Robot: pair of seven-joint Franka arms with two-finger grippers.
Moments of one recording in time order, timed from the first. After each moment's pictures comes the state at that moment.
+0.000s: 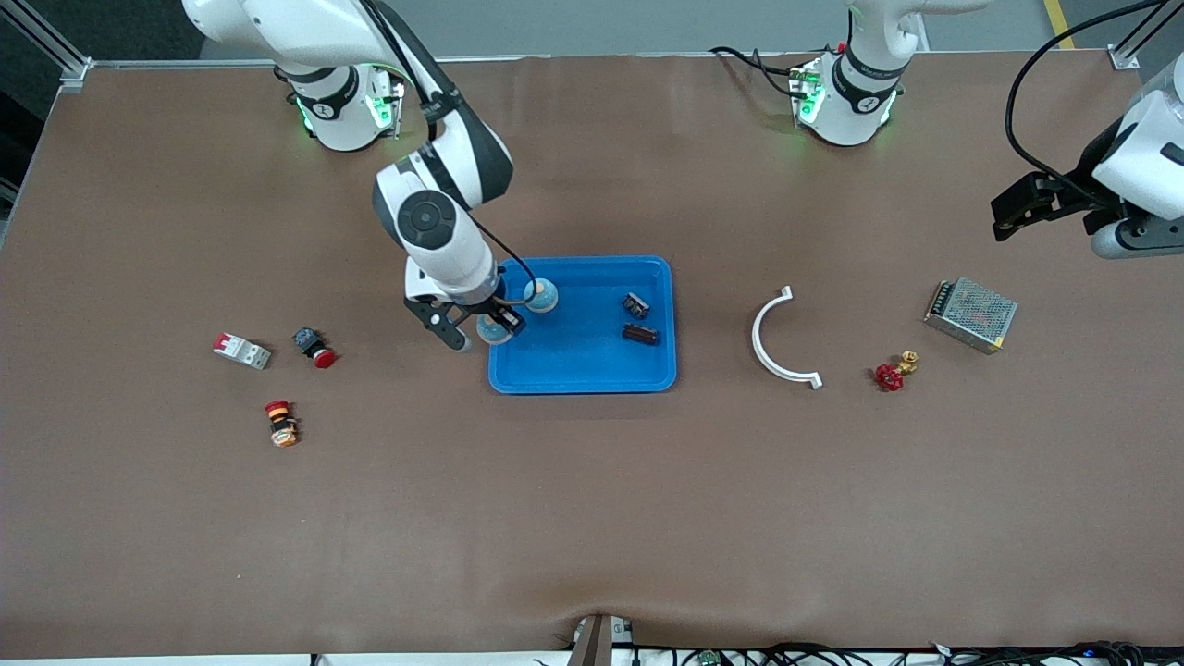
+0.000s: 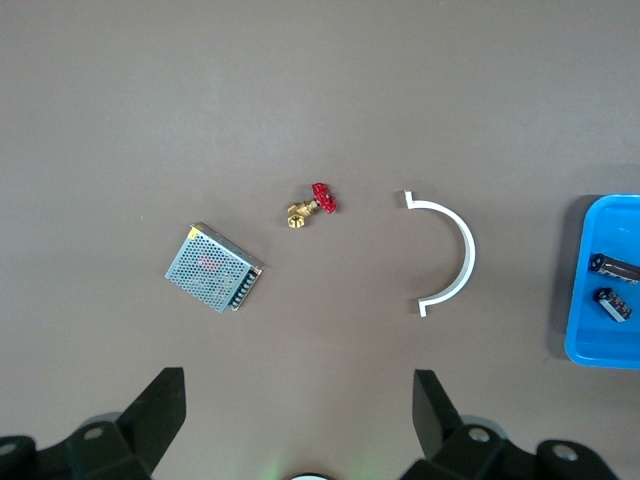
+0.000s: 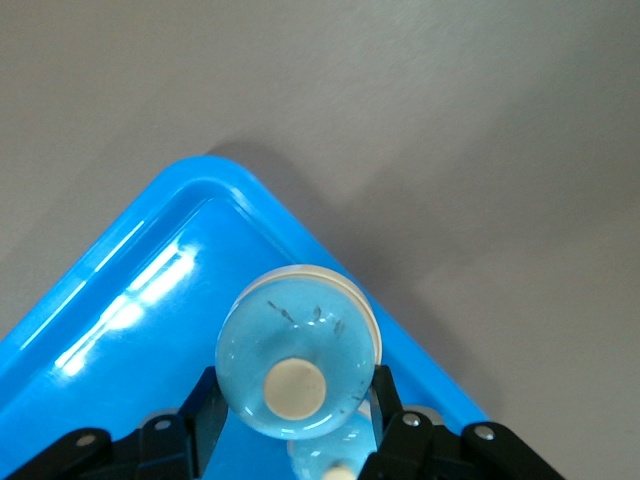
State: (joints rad) left arm -0.05 0.02 -0.08 -1.49 0.07 1.46 -0.15; right arm 0.65 0.42 -0.03 -1.94 0.13 2.37 1.28
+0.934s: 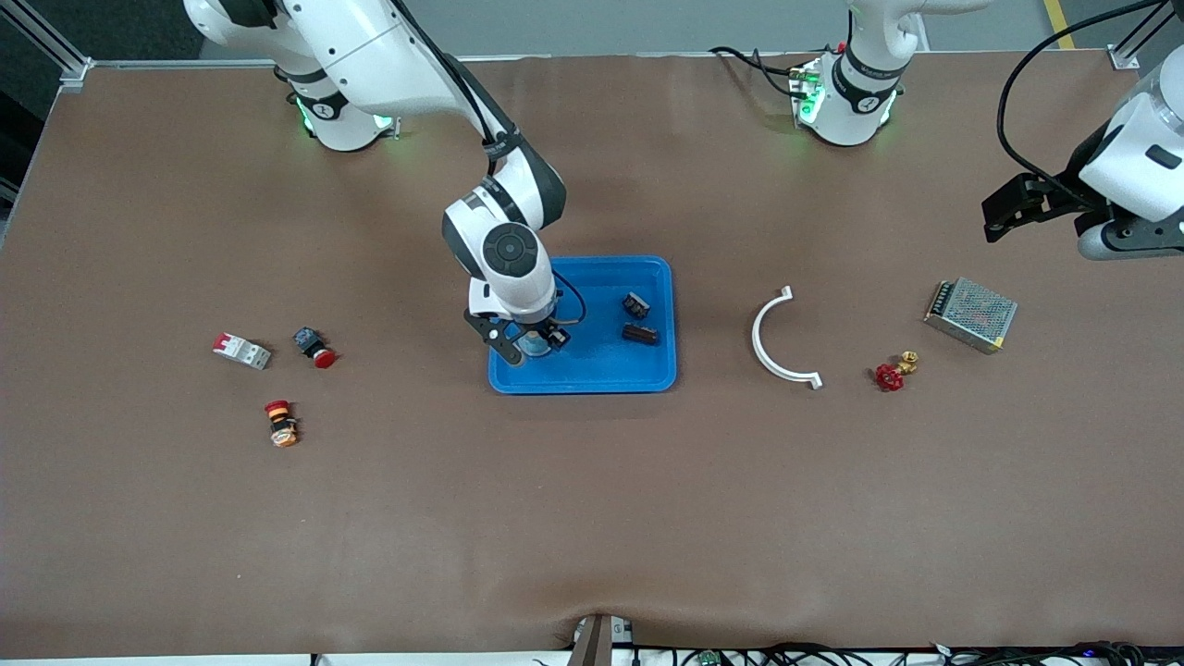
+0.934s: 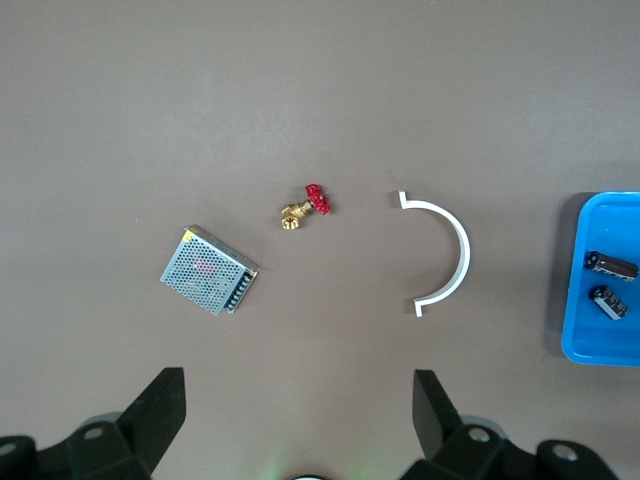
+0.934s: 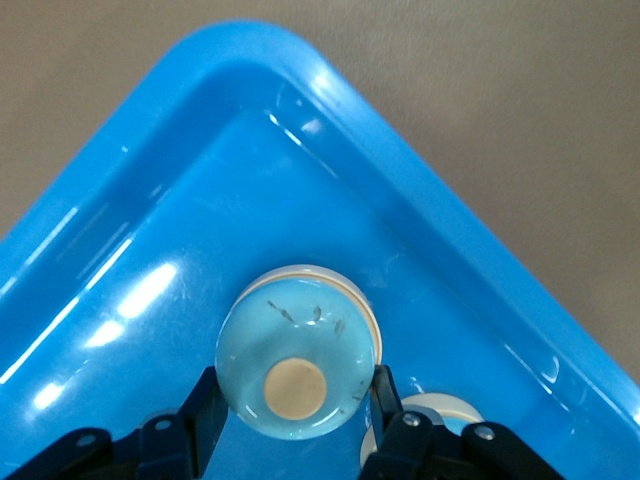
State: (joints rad) left arm -0.05 0.02 -0.09 -1.49 0.07 1.47 -0.15; right arm 0.74 0.64 -0.03 -1.76 0.08 2.37 1.44
